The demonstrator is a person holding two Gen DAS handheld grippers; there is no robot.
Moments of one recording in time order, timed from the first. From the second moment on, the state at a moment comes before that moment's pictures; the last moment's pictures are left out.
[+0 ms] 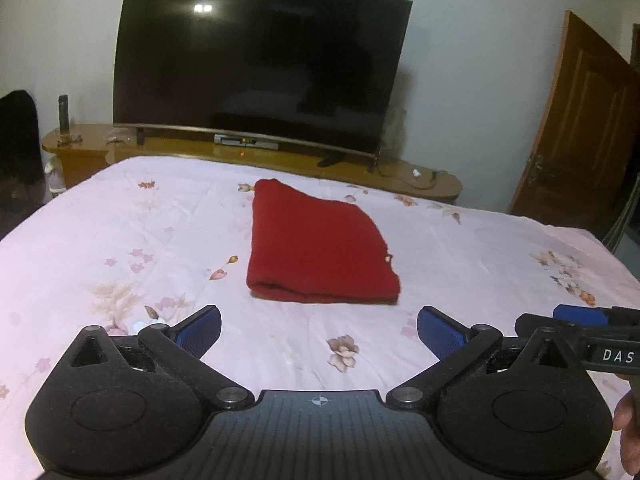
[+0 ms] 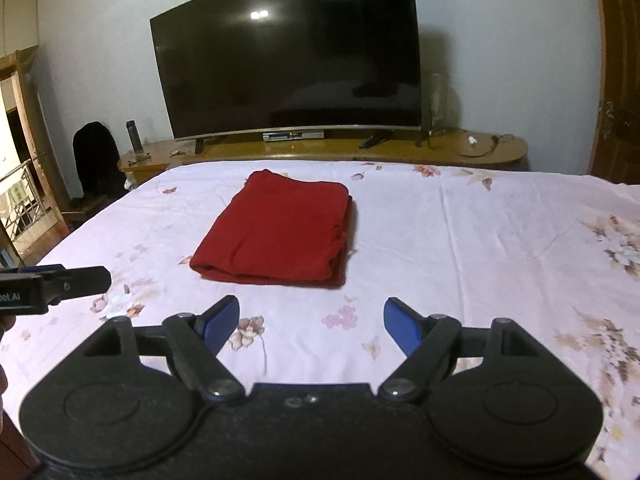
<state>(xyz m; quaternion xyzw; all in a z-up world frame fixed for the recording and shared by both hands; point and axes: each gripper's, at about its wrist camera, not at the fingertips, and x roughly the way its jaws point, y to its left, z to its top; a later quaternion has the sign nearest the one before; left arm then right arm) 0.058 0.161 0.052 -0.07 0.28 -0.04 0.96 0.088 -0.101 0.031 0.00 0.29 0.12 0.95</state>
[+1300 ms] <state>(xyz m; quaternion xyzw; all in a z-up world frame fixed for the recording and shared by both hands) 0.022 0.147 0.079 -0.05 0.26 -0.04 0.96 0.056 -0.097 0.052 0.00 0.26 0.12 0.96</state>
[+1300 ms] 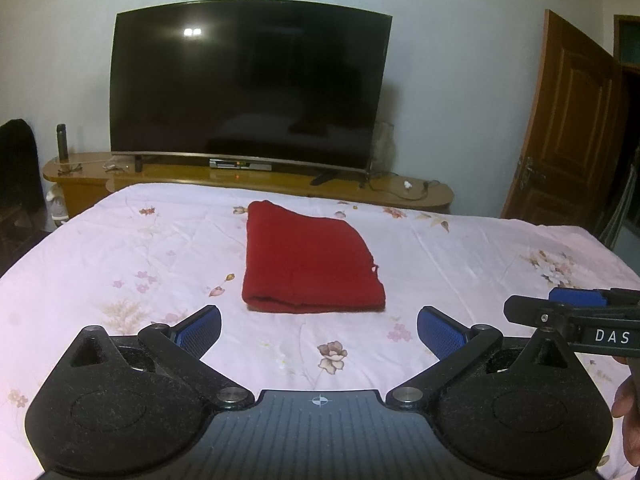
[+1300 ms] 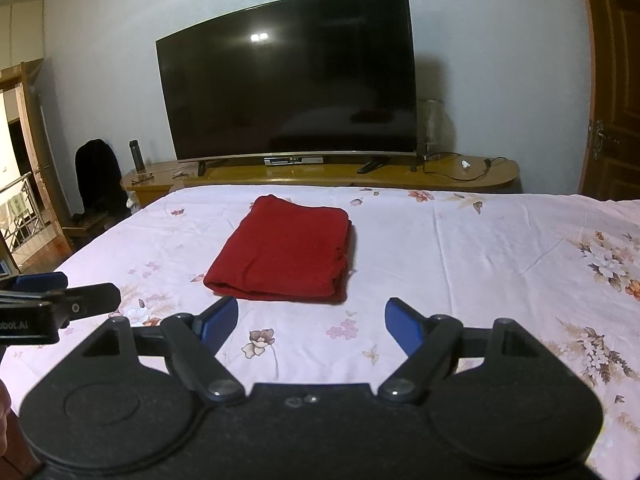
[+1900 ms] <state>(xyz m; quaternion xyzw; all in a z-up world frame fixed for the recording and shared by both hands) 0.024 0.145 0.077 -0.05 0.26 -0.04 0.96 0.058 -0.096 0.052 0.00 0.26 0.12 0.96</state>
